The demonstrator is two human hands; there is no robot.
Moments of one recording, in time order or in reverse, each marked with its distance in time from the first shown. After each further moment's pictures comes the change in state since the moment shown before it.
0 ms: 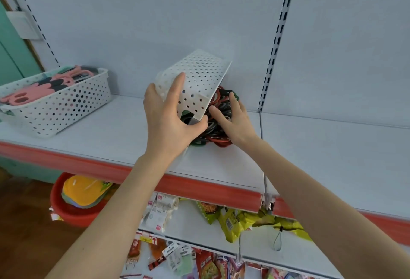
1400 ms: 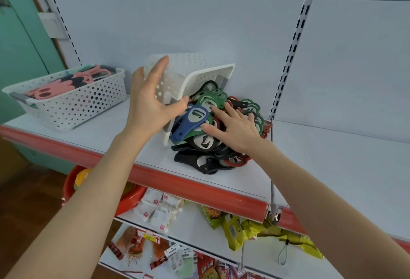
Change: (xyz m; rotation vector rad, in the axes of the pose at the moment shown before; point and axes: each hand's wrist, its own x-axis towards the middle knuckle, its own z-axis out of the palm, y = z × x) left_hand 0.034 -0.023 -0.040 -0.006 -0.043 -0.112; right_hand 0.009 -0.010 0.005 -0.670 -0.286 -0.179
